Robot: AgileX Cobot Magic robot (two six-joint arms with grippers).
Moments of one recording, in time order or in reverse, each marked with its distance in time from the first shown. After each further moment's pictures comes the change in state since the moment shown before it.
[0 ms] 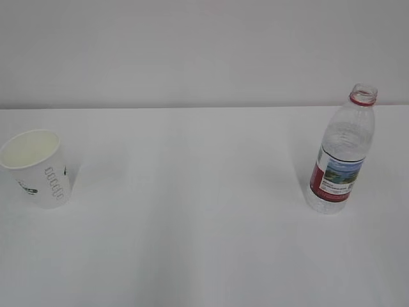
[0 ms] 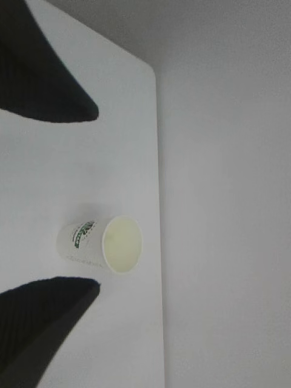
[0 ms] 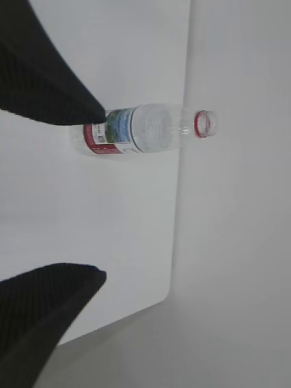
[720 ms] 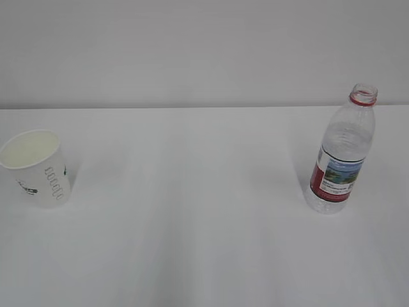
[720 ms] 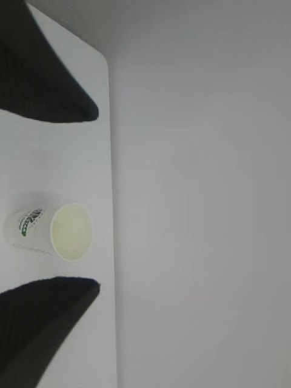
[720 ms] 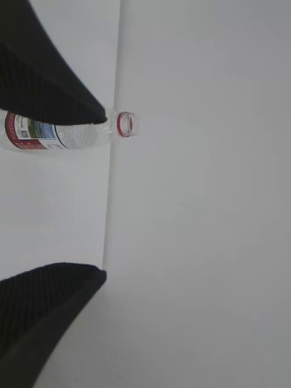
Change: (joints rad) left arm 0.000 0.000 0.000 -0.067 -0.133 0.023; right arm 0.000 0.000 0.000 0.000 -0.204 -0.001
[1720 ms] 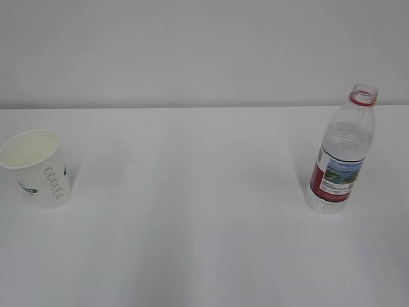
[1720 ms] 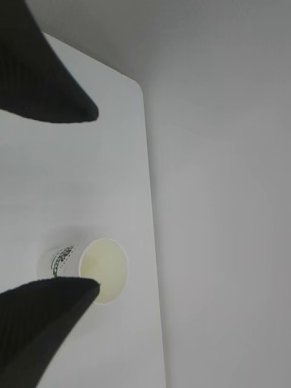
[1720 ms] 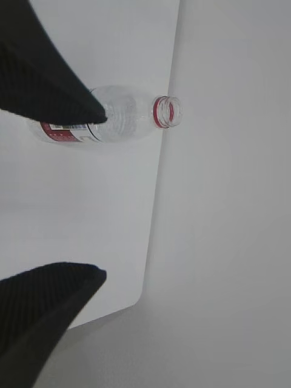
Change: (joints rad) left arm 0.000 0.232 0.000 0.119 -0.069 0.001; right arm 0.000 0.349 0.024 0.000 -0.162 -0.053
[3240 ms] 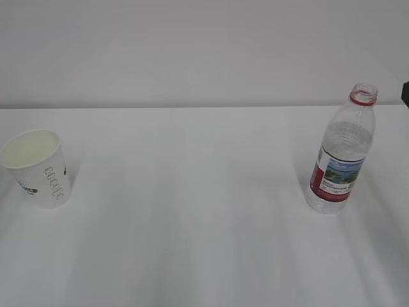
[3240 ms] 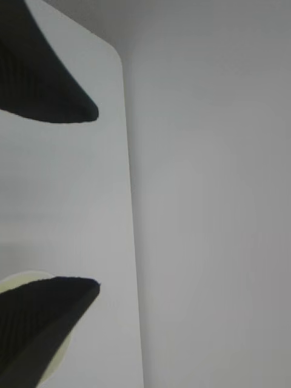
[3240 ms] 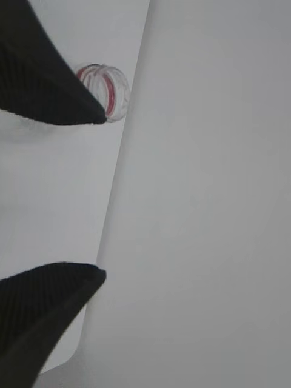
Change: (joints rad) left arm 0.041 0.816 0.156 0.003 -0.999 0.000; right arm 0.048 0.739 0.117 -0.006 -0.963 -0.028
